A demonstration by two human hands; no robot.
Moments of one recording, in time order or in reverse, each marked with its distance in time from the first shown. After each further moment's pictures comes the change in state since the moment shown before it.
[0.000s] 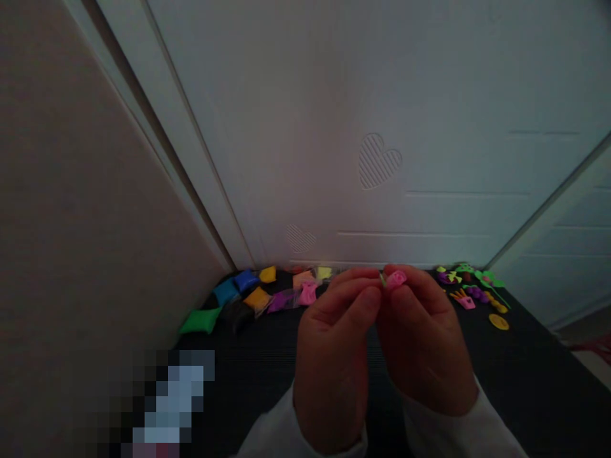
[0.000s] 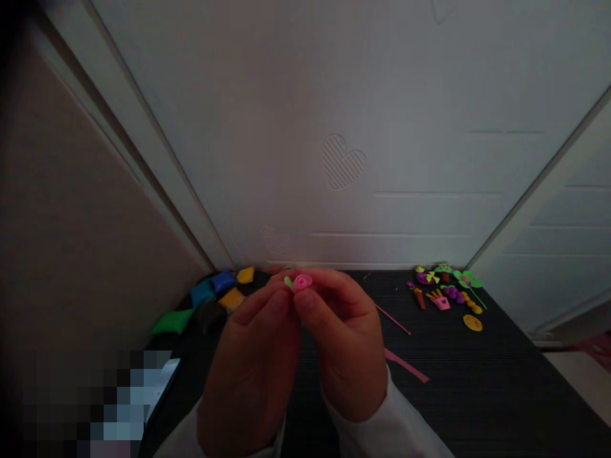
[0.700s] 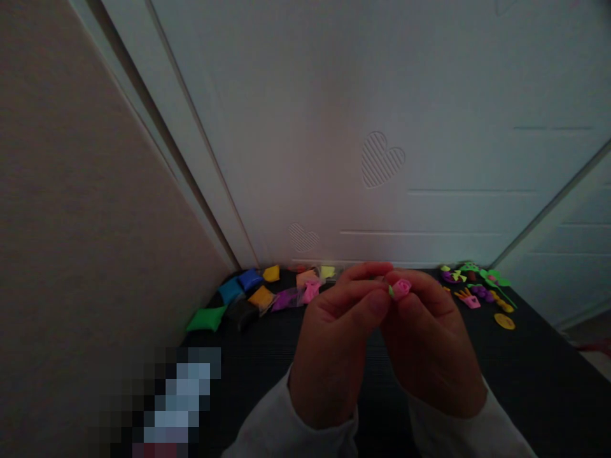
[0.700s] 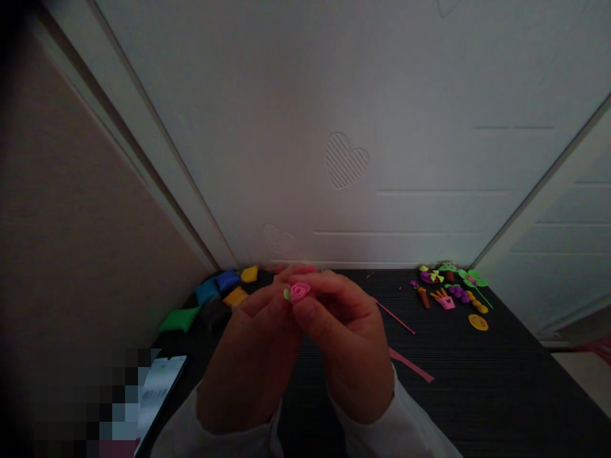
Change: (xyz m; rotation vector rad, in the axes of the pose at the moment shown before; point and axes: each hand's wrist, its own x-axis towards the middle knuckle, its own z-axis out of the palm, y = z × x) left_hand 0.005 0.009 -0.006 0.071 -0.125 -0.080; right_hand -0.002 -0.003 -0.002 0.043 -0.107 0.010
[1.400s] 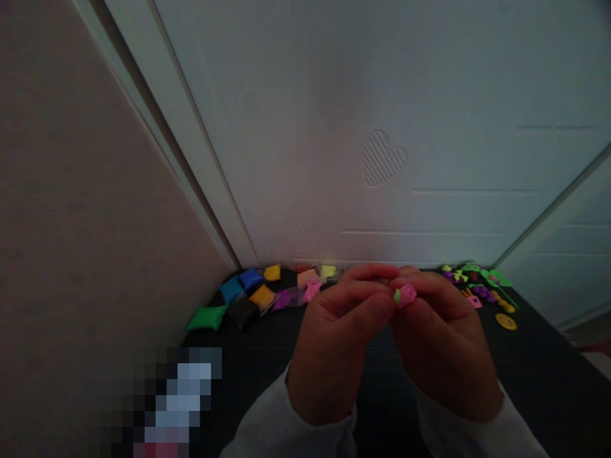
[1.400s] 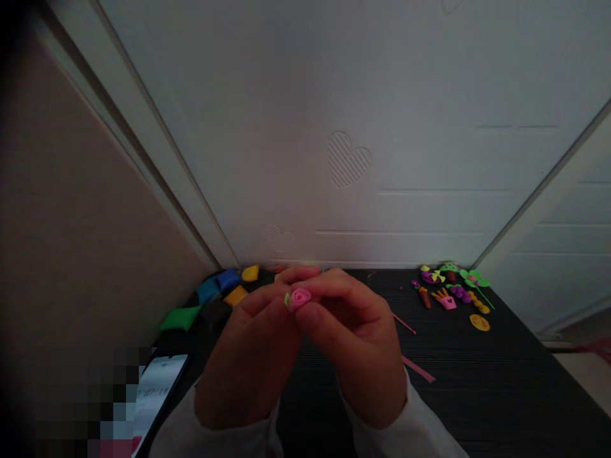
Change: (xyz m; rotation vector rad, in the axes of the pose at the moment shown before) left_hand 0.000 0.003 -0.001 -0.016 -0.080 -0.008; right_hand 0.002 -0.008 -0.004 -0.172 -0.036 -0.073
